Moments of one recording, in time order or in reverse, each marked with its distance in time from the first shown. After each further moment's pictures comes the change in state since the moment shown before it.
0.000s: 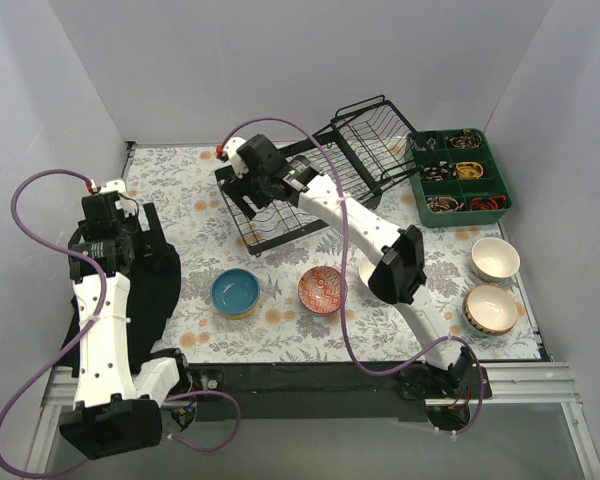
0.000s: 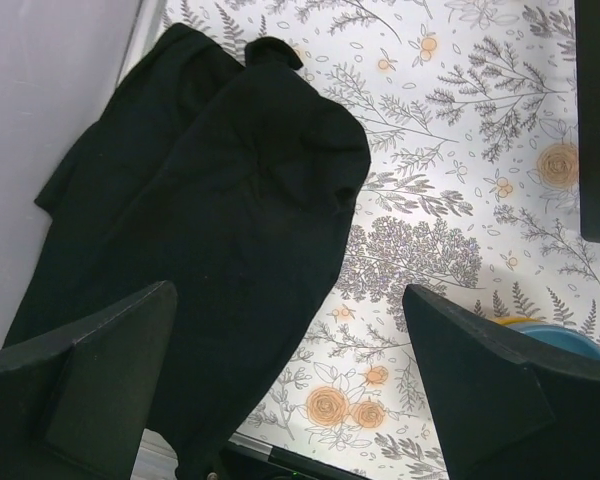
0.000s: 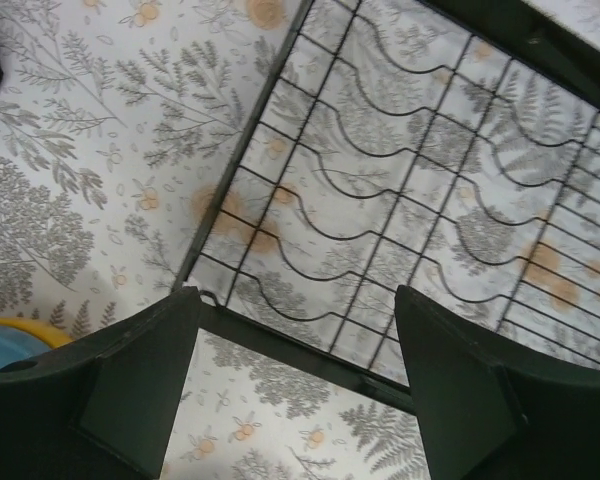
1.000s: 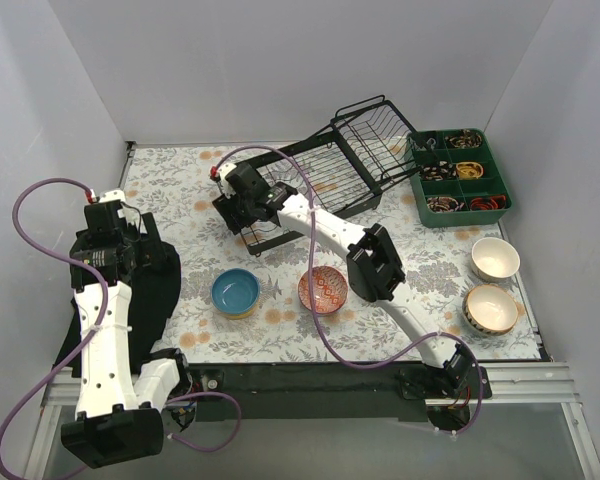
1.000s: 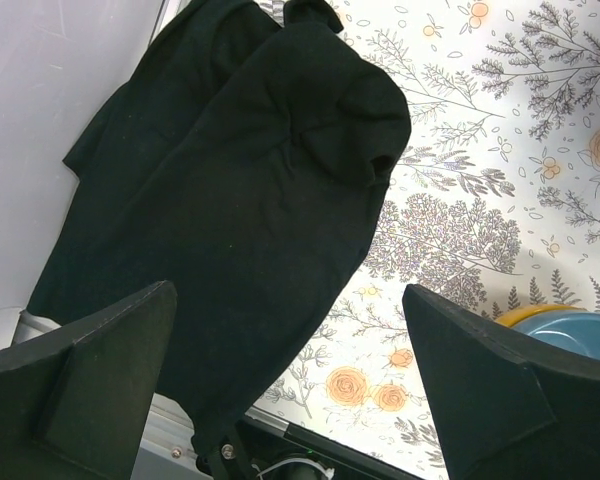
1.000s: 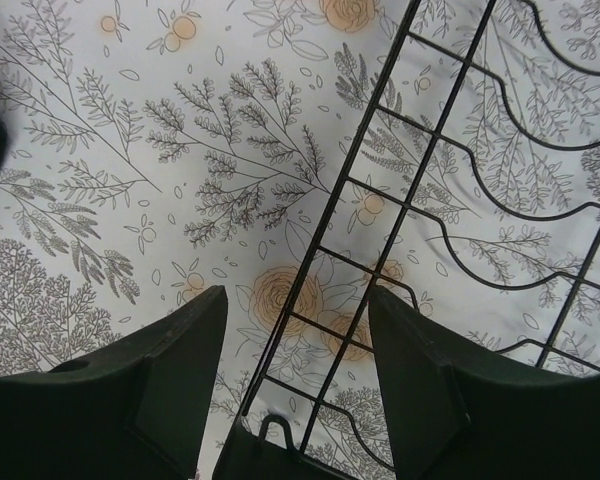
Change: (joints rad) left arm -0.003 -0.058 -0.036 -0.051 -0.076 -0.007; right arm 0.027 0.209 -0.060 0.281 -0.098 0.182
